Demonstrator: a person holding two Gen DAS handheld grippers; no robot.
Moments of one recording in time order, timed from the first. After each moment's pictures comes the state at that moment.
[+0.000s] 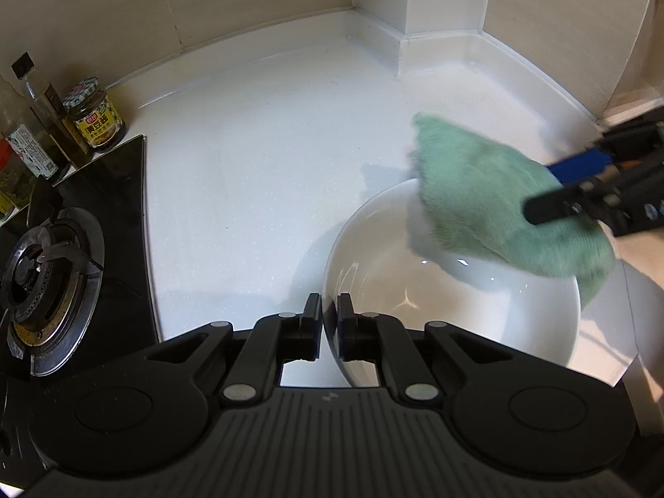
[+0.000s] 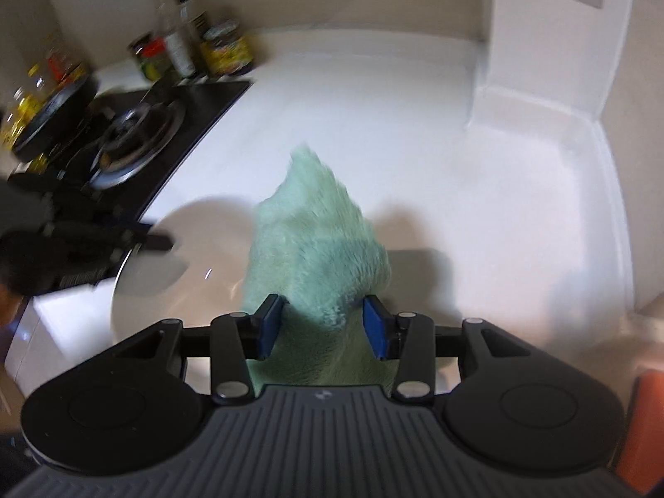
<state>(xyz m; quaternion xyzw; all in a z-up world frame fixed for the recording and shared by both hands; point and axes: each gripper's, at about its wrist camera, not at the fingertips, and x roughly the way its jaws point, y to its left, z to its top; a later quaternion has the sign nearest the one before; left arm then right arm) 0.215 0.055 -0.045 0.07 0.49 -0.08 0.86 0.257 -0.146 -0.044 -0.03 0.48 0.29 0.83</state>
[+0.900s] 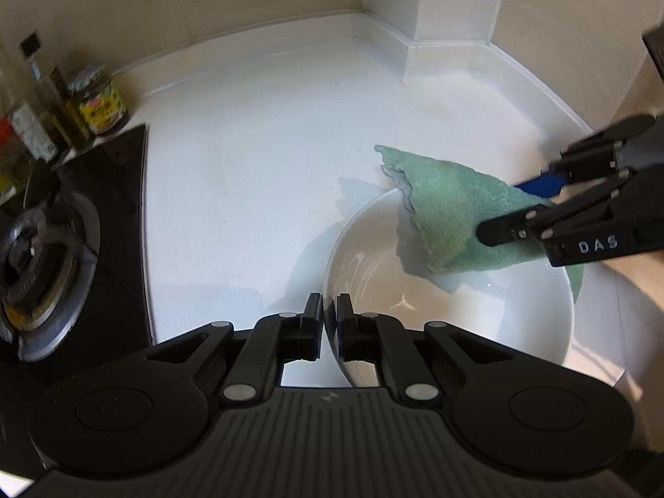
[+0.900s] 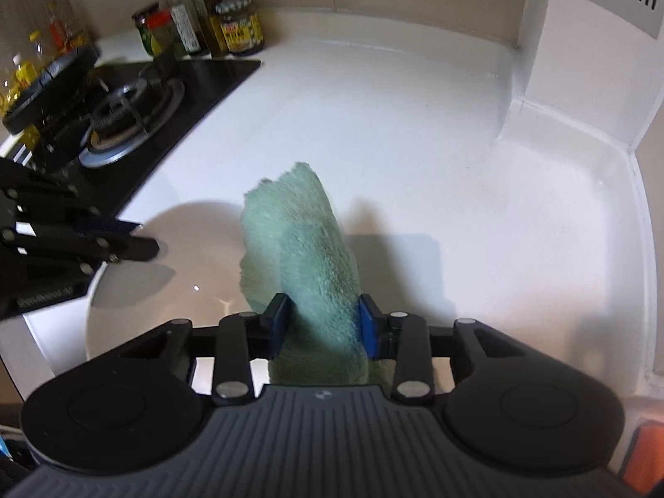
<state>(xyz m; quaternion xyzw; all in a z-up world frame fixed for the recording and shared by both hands) 0.212 0.065 -0.039 0.01 0.50 -0.07 0.86 0.273 -0.113 -0.062 -0.09 0.49 0.31 0.81</state>
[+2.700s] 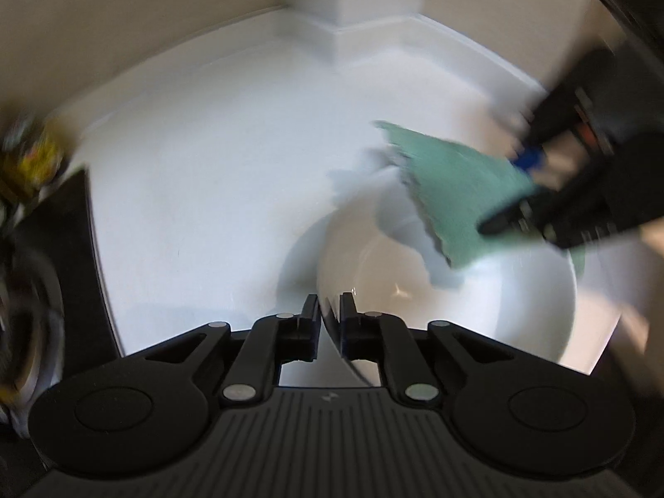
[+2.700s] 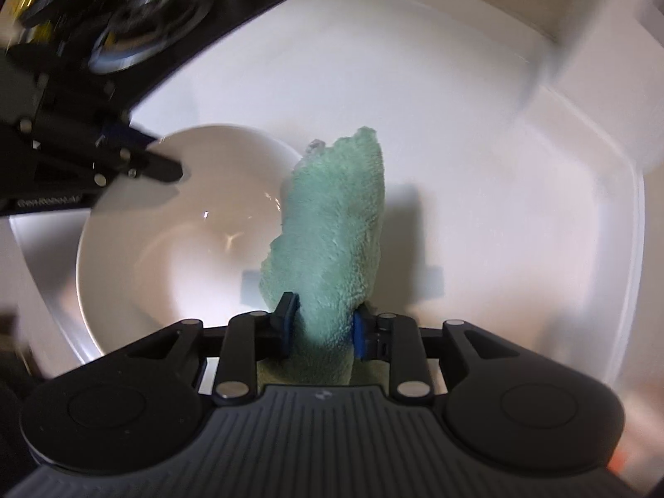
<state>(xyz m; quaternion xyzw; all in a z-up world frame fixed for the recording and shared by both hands) 0.232 0.056 -0.054 0.14 0.49 -0.19 0.84 0.268 -0.091 -0.062 -0.26 0.52 0.34 0.74</state>
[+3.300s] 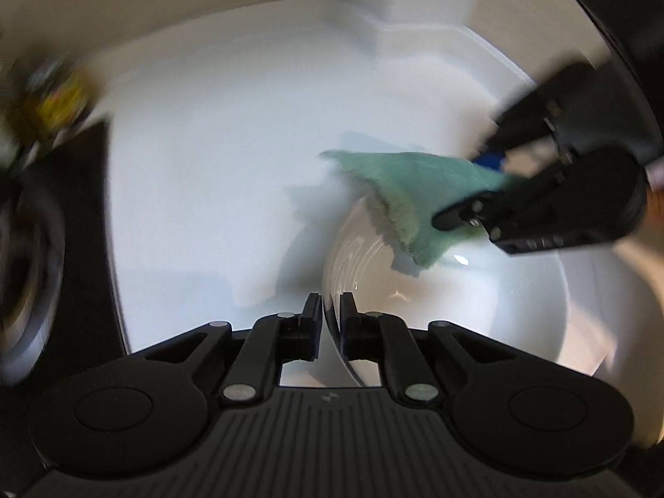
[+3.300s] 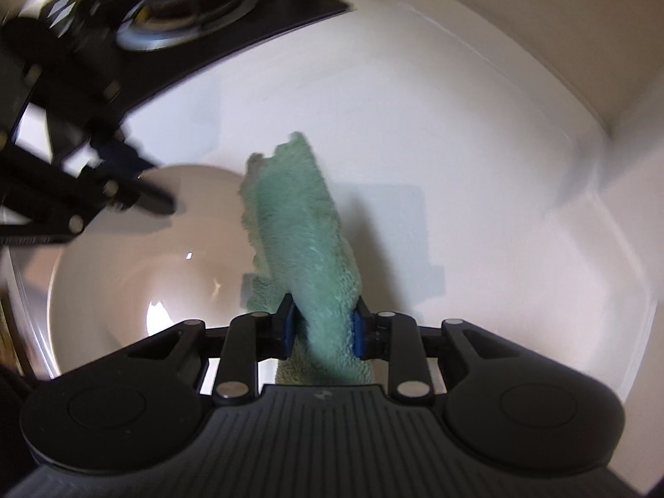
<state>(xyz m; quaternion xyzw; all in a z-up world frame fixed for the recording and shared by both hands) 0.225 0.072 -0.051 0.00 0.53 -0.10 0.84 0.289 -0.072 -0.064 -0.24 0.49 0.36 0.76</state>
